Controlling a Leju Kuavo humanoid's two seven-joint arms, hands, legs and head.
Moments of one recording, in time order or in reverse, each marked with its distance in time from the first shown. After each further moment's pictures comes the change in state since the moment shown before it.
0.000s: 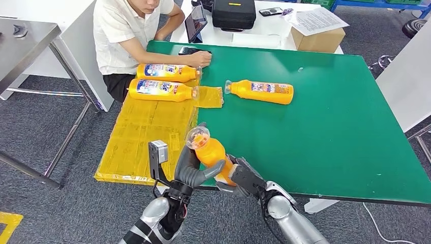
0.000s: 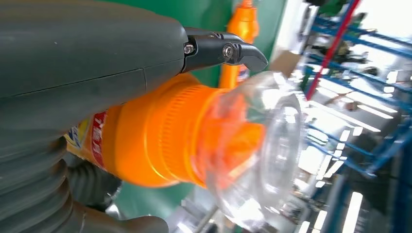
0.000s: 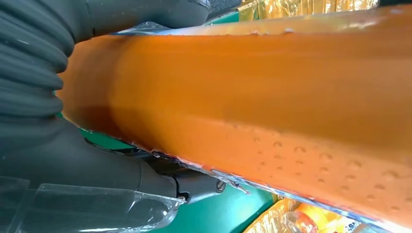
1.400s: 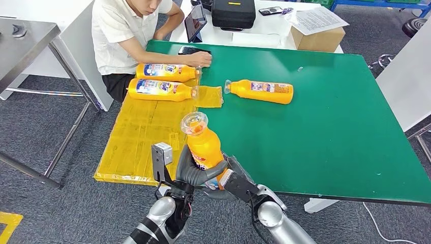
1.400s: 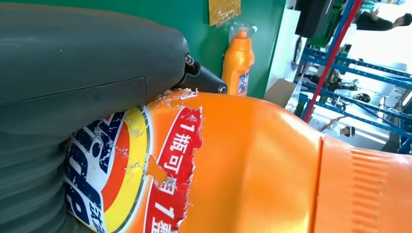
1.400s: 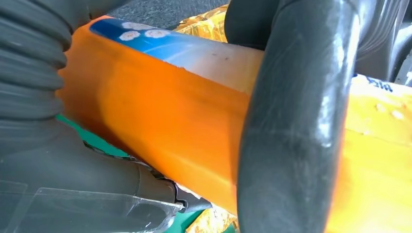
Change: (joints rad) left arm -0.016 -0.043 0.046 0.094 -0.089 0.115 -0.144; right arm 0.056 0.025 0.082 -0.149 -0.050 -0.067 -0.034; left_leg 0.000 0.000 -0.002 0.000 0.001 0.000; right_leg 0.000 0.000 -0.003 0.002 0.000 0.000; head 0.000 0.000
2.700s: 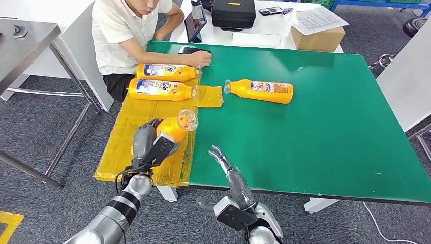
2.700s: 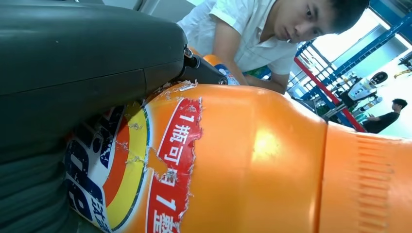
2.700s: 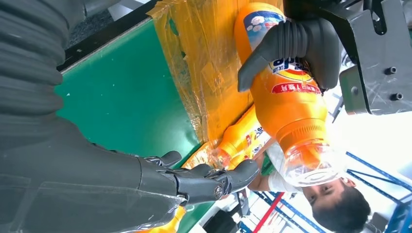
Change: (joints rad) left arm -0.208 0.147 0.225 0.299 -0.820 0.382 0.051; right arm 0.180 0.073 -0.064 -0.141 0.214 -0.290 -0.095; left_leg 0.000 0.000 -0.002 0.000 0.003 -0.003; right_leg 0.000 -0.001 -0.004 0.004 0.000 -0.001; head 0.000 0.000
